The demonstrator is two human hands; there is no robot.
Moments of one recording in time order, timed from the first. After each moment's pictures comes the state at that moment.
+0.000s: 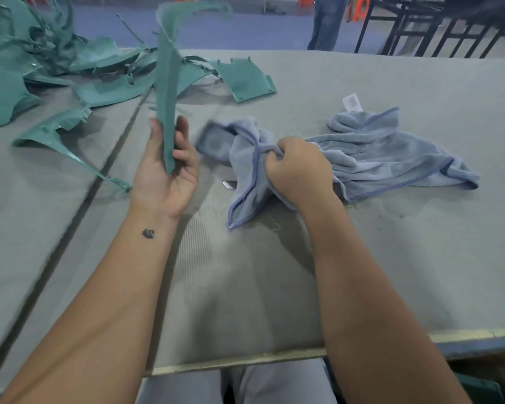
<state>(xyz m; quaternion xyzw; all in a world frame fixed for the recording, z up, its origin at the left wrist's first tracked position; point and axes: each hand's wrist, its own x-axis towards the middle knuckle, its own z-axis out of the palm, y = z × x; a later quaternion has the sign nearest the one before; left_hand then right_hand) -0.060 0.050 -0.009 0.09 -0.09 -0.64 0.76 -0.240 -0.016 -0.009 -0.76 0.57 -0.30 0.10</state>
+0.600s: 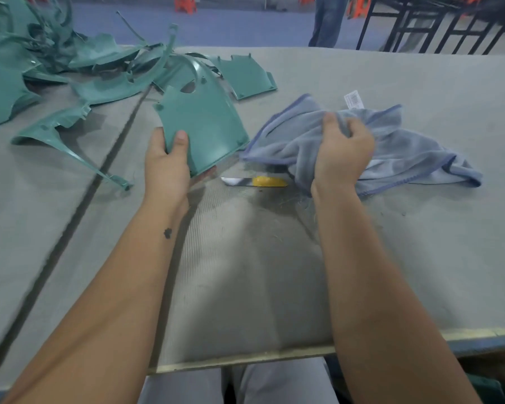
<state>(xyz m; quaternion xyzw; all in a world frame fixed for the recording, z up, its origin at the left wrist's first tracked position) -0.071 0.038 -0.020 0.55 -0.31 -0.31 0.71 -0.258 -0.025 -0.001 -0.39 0.51 -0.68 0.34</state>
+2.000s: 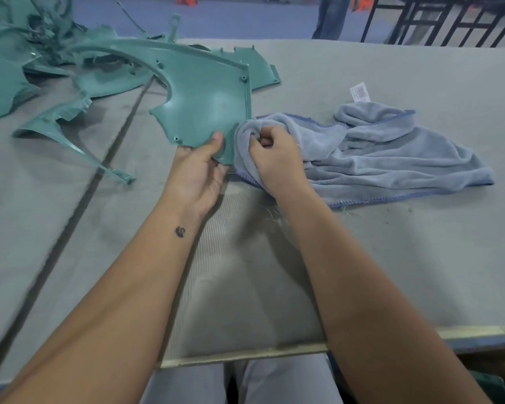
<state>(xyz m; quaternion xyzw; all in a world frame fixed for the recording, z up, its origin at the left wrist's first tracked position) -0.094 0.032 -0.023 0.29 -0.22 -0.53 0.76 -0.202 -0.009 -0.019 -0.65 0.45 -0.47 0.38</state>
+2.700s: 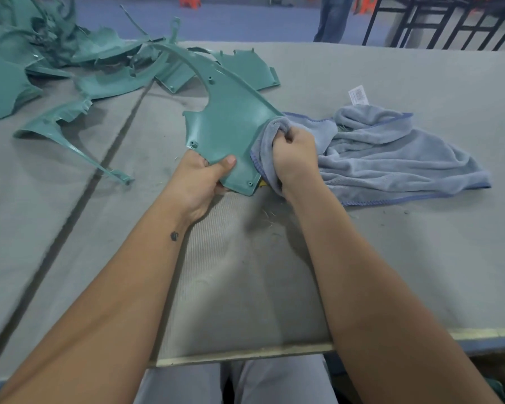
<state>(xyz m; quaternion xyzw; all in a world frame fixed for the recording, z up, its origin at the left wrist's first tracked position) -0.091 0.044 -0.029 0.44 -0.39 -0.51 0.63 -0.219 -0.028 -0.017 -0.59 0.50 -0.49 0.41</state>
